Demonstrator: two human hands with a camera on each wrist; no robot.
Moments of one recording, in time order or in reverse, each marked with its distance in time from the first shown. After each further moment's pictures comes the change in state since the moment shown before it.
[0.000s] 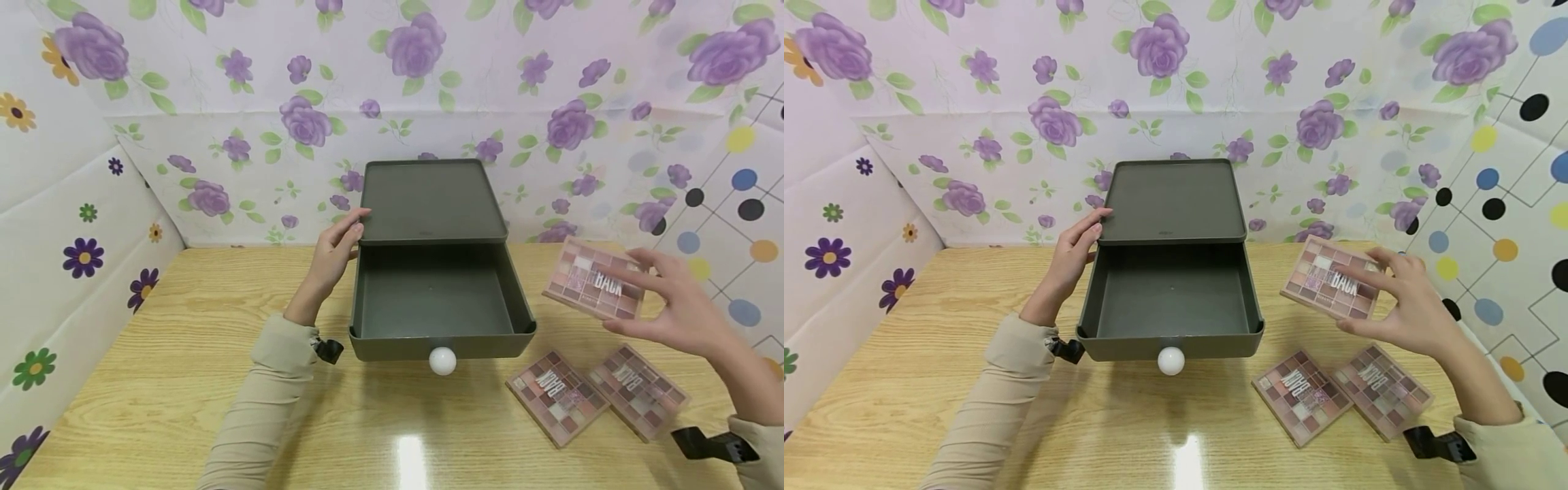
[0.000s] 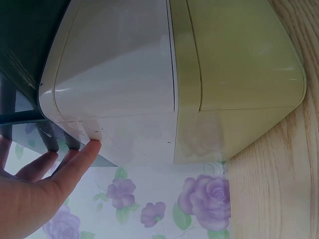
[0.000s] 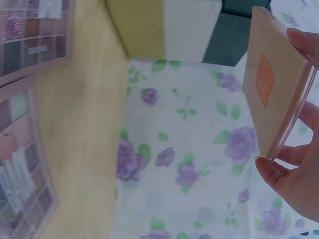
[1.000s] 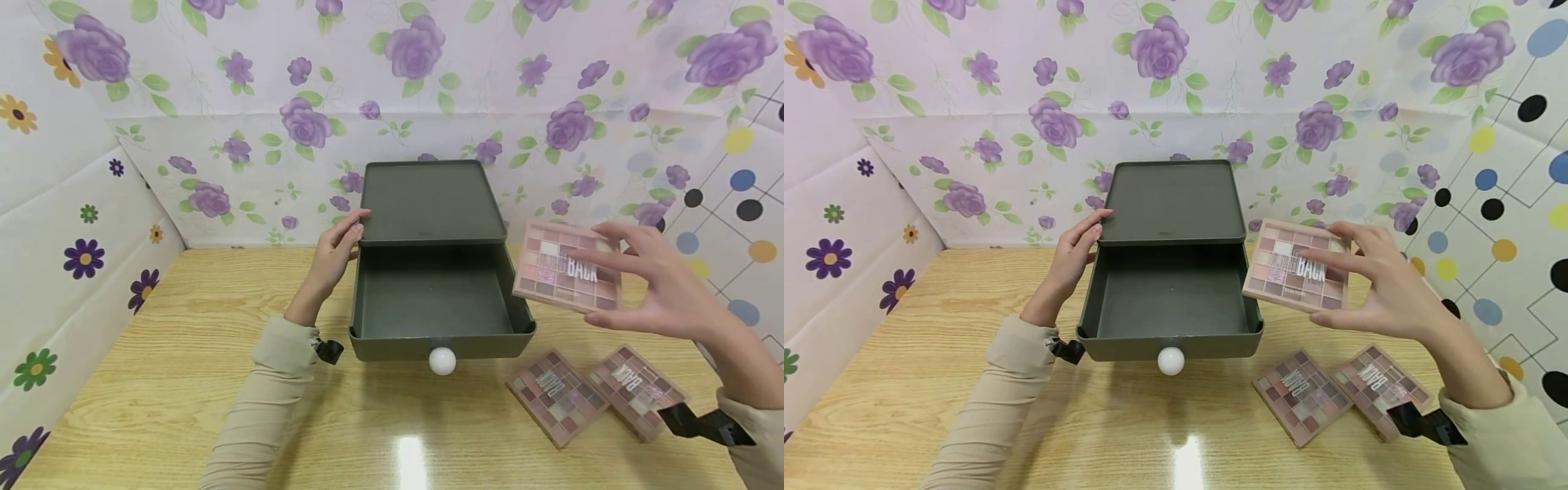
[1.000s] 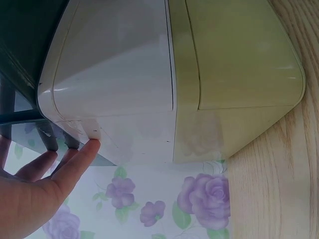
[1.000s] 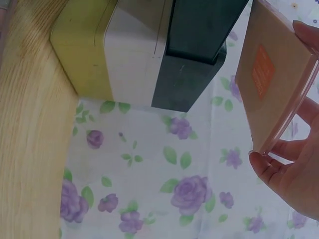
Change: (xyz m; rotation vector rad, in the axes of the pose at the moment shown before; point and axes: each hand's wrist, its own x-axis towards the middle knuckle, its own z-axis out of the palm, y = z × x) left_hand -0.001 0.001 0.001 0.004 0.014 0.009; right_hand 0.040 -0.050 -0.017 -0.018 0.024 -0.332
